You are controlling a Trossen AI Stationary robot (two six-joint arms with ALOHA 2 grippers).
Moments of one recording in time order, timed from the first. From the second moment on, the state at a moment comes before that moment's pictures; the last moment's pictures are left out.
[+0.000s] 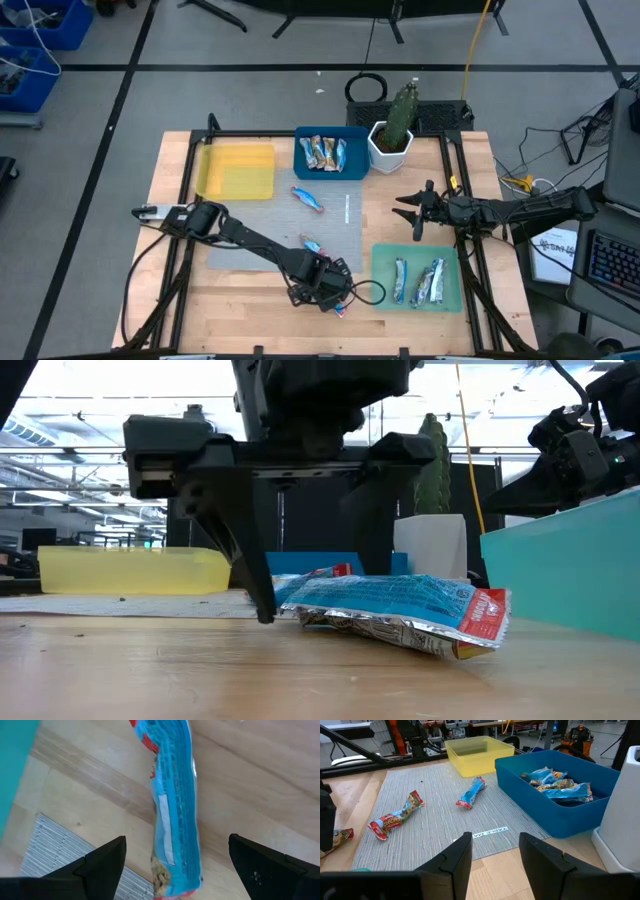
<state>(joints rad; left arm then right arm) -0.37 2.24 1.76 -0.80 0.00 0.72 0.08 0.35 0.02 0.08 0.39 0.18</state>
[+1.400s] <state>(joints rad) -0.36 2.24 1.75 -0.75 0.05 0.67 0.08 0.35 0.02 0.08 0.39 0.18</state>
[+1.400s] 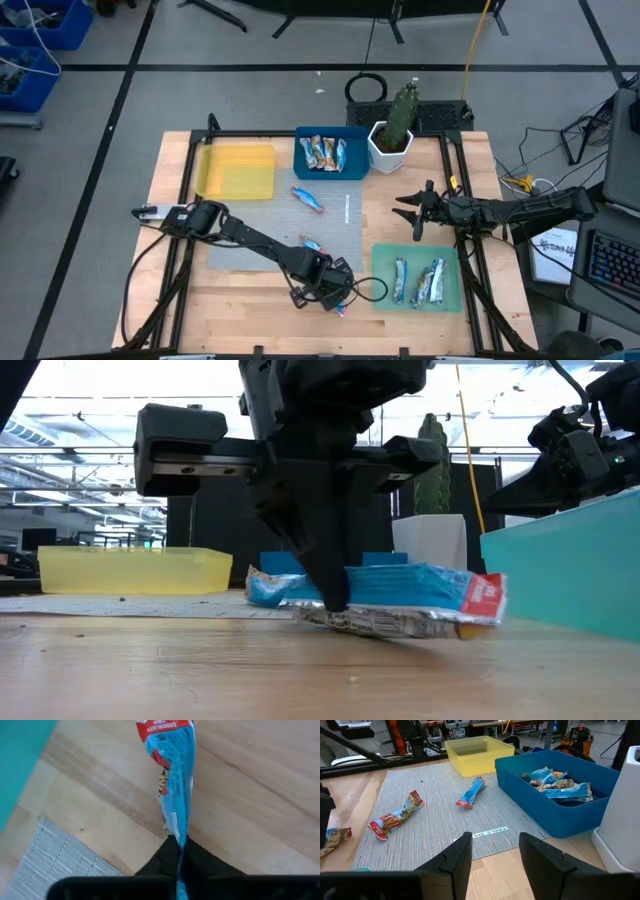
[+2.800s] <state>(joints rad) -0.01 1.46 1.75 -1.21 -0.40 -0.22 0.08 0.35 0.02 0.08 0.39 0.18</state>
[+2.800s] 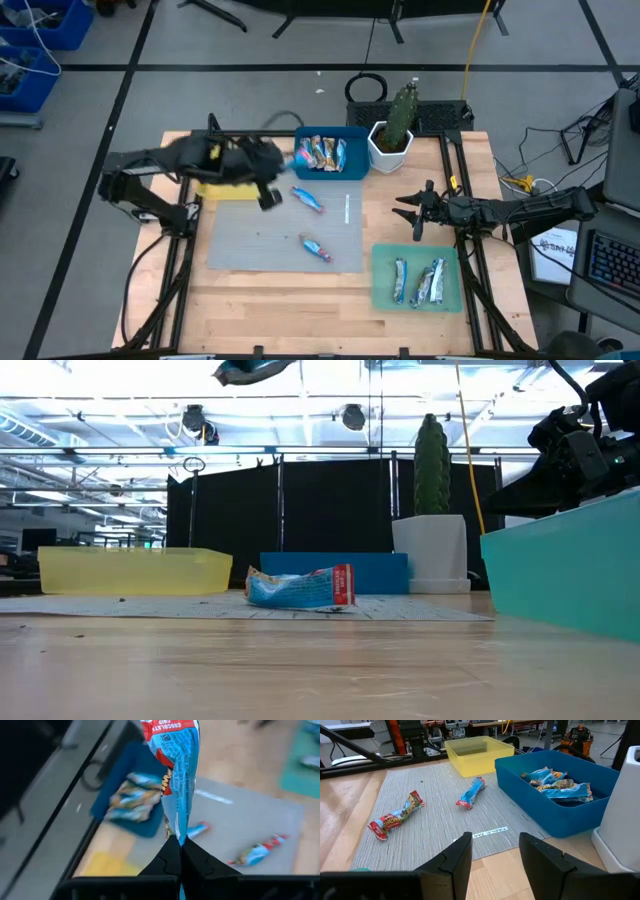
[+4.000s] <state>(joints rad) 0.75 1.21 1.28 -1.29 -0.36 -0.66 0.08 0.35 0.02 0.08 0.39 0.18</state>
